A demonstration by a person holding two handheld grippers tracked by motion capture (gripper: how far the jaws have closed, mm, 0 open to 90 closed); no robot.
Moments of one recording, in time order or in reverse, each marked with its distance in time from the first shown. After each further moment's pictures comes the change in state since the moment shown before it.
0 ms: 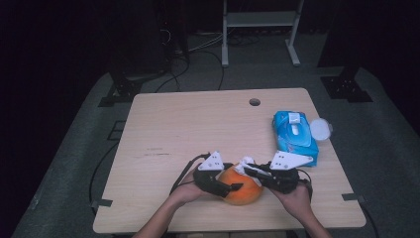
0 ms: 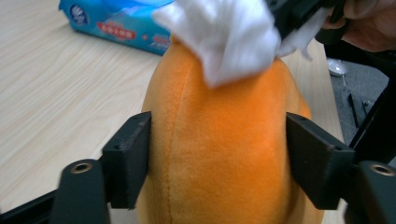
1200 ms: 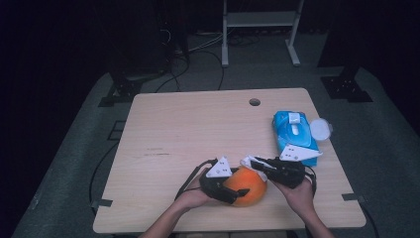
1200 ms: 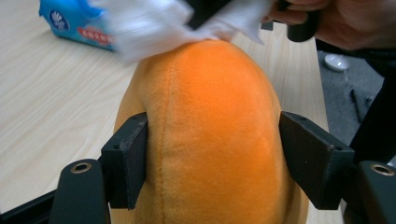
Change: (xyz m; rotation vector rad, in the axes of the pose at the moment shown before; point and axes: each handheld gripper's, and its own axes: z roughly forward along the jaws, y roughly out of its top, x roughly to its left) left arm -0.030 0.008 0.014 0.008 0.011 0.062; right arm -0.021 -0.007 -0.007 -0.047 -0.024 0.129
